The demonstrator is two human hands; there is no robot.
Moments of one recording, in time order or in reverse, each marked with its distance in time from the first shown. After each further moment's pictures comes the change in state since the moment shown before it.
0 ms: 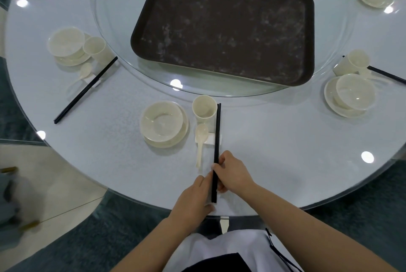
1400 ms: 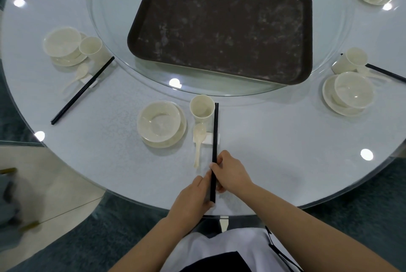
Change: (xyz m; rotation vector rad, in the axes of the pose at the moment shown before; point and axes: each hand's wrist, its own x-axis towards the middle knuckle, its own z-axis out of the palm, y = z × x) left_hand 0.003 -0.001 0.000 -0.026 0.025 0.005; right_hand 0.002 0.002 0.002 -0.049 0.021 -0.032
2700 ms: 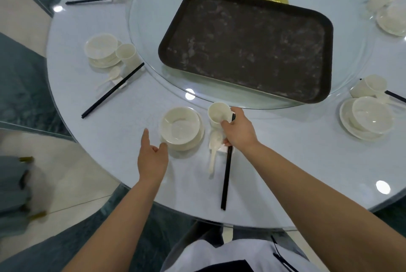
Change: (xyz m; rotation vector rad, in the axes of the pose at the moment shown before) left_hand 0.012 -0.060 -0.104 -0.638 0.777 -0.550; right_hand 0.042 -0.095 -0.061 0.189 0.200 -0.144
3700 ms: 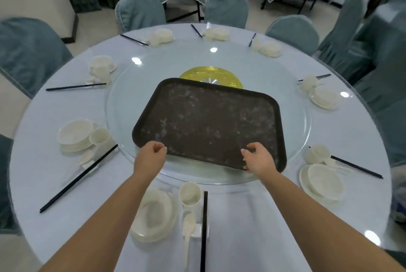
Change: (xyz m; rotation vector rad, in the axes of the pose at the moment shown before) left_hand 0.100 0.187 0.042 0.142 -0.152 0.316; right_hand 0.073 -0.025 -0.151 0.016 0.315 0.097
